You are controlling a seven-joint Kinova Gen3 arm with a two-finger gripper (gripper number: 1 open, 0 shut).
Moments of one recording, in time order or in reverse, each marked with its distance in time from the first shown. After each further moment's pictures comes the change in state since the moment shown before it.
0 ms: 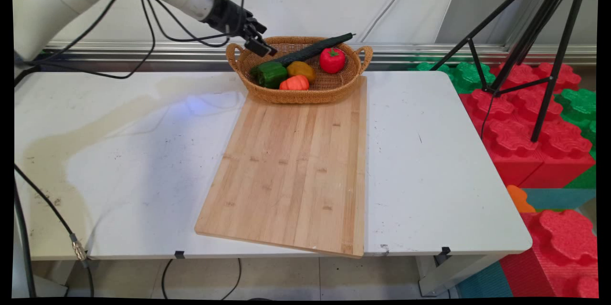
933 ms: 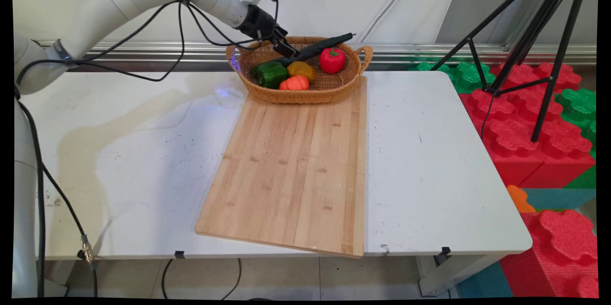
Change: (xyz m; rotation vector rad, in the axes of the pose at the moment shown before) arm 0.019 -0.009 0.082 0.029 0.001 -0.060
